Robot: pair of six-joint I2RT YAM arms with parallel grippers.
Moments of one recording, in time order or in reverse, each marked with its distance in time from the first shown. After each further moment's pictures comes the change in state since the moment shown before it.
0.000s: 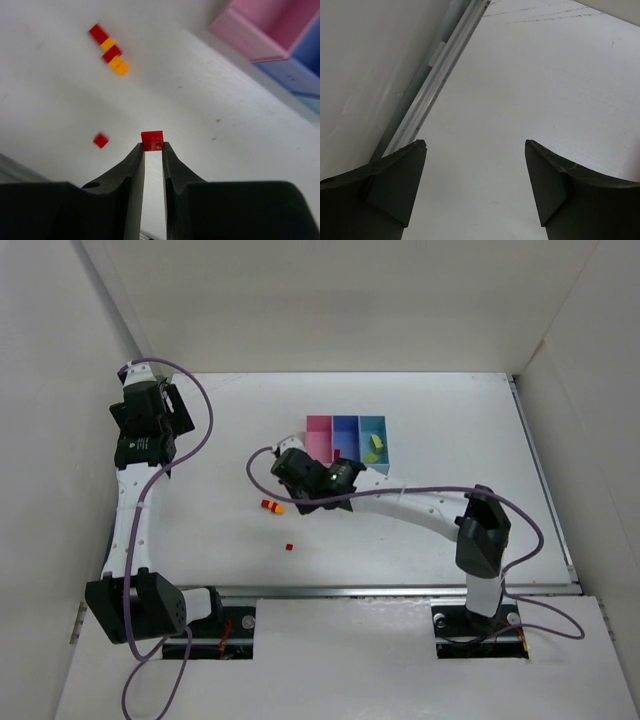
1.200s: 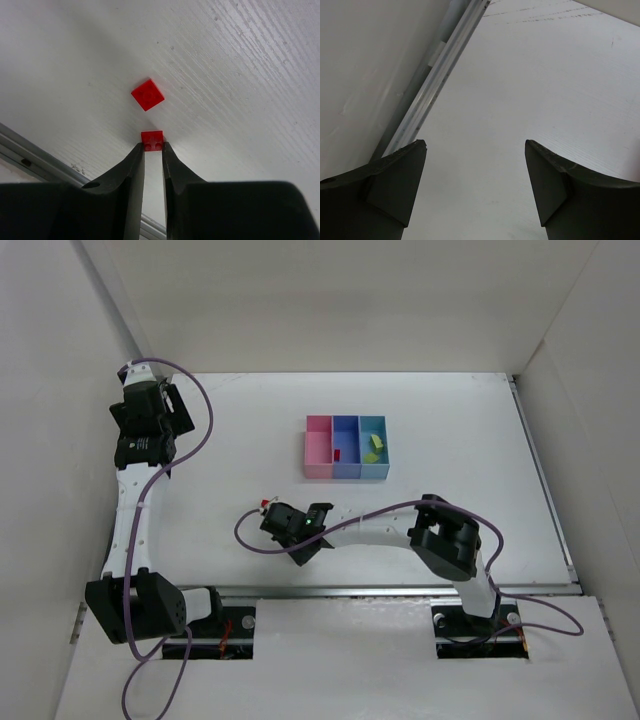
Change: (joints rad) left arm 0.000 0.000 0.000 0.000 0.001 0.000; right arm 0.111 0.151 -0.183 0.110 -0.166 0.028
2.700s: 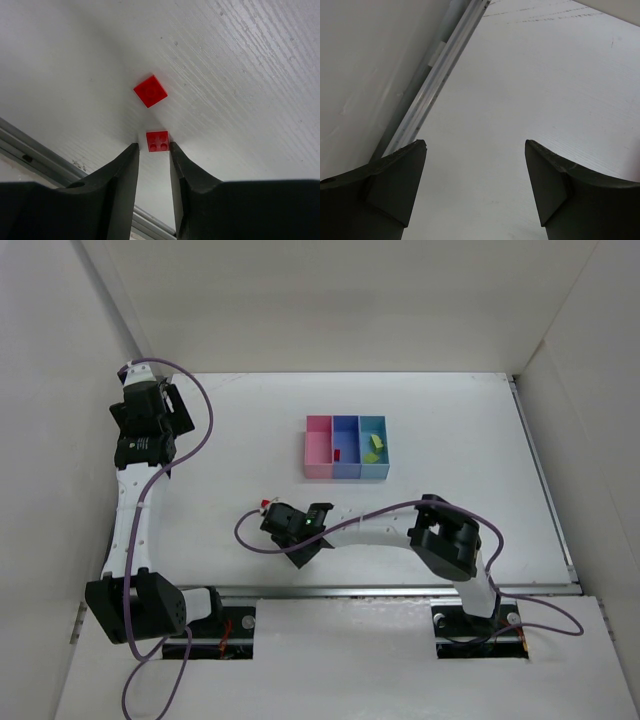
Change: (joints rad) left arm 0.000 0.000 0.000 0.000 0.000 0.000; right arm 0.000 0.002 -0.001 -0.006 -0.019 0.003
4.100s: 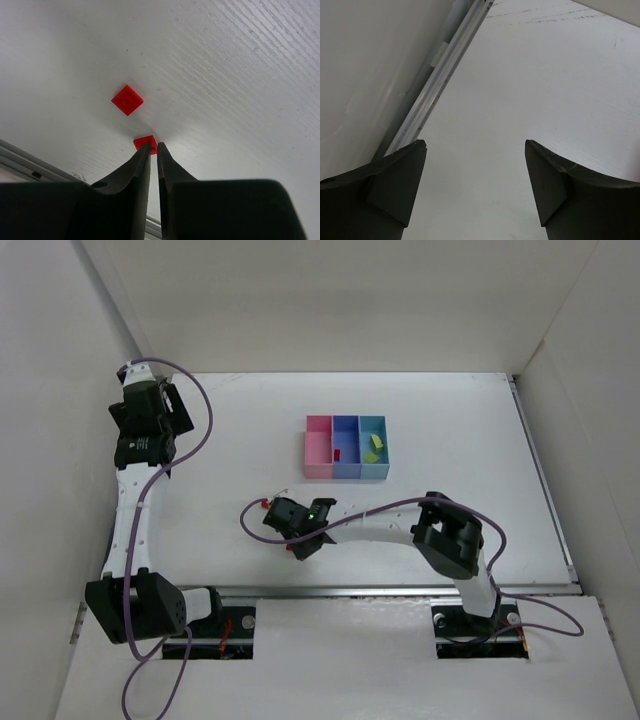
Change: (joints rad) left arm 0.000 0.000 0.002 0.000 -0.011 0.000; right arm -0.025 -0.013 0.002 -0.015 0.045 0.125
